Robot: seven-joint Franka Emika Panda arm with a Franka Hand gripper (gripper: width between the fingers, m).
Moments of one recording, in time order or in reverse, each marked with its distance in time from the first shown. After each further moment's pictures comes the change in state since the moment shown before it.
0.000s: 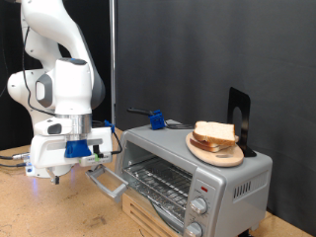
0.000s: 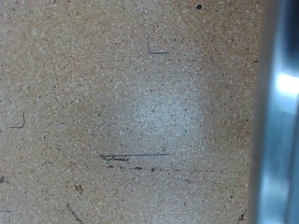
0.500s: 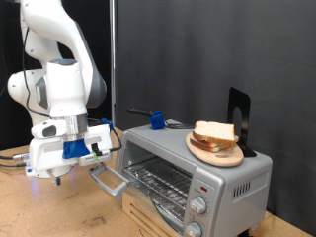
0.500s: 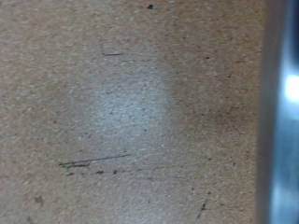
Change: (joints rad) arm 0.083 -0.022 -0.063 -0.036 0.363 0.026 -0.221
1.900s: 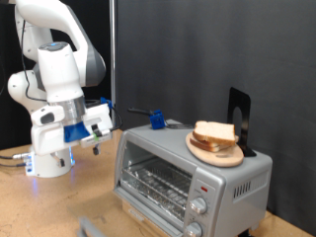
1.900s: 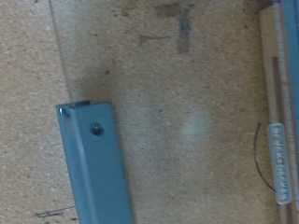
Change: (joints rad) arm -0.047 -0.158 0.031 -0.010 0.004 -0.238 0.040
